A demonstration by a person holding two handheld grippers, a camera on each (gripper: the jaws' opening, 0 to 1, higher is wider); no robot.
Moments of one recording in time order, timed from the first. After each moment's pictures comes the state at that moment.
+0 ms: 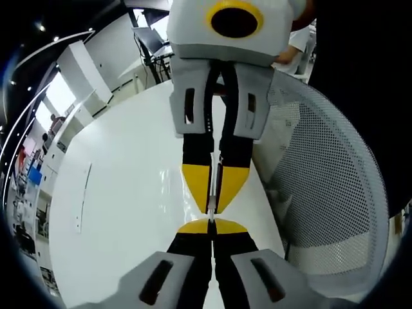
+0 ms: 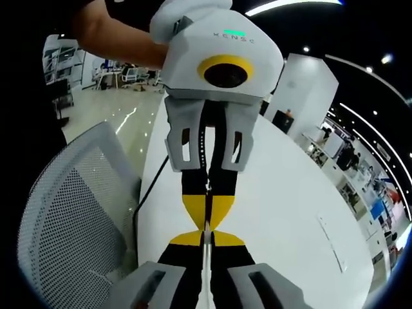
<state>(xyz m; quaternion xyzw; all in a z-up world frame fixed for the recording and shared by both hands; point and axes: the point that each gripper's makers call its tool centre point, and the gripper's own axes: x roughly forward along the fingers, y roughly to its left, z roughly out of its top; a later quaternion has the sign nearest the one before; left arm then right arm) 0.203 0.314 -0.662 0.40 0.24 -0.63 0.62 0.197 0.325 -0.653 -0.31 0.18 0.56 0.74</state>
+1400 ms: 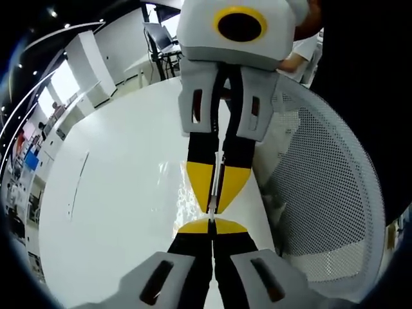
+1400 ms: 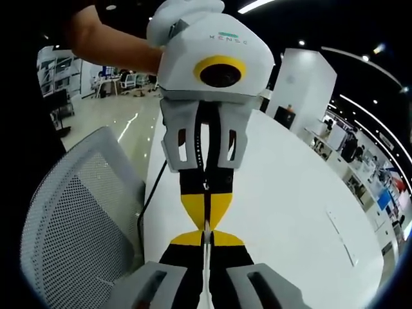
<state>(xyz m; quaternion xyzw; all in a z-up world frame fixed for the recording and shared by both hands) 0.198 0.322 -0.668 0.36 0.26 -0.63 0.63 0.195 0.332 -0.661 -0.29 0.20 0.57 0.74</state>
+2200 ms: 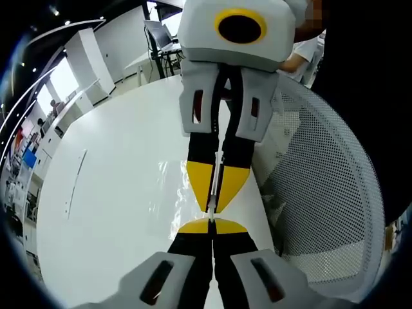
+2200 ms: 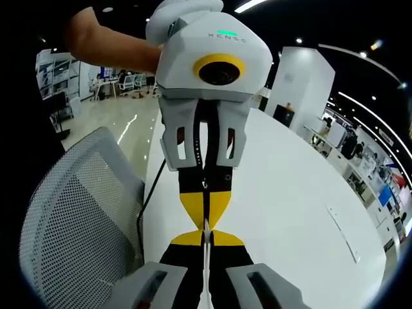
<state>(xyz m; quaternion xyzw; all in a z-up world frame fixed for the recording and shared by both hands) 0.199 0.321 -0.671 0.36 0.27 -0.63 0.63 0.196 0.329 -0.665 -0.28 0.20 0.57 0.75</state>
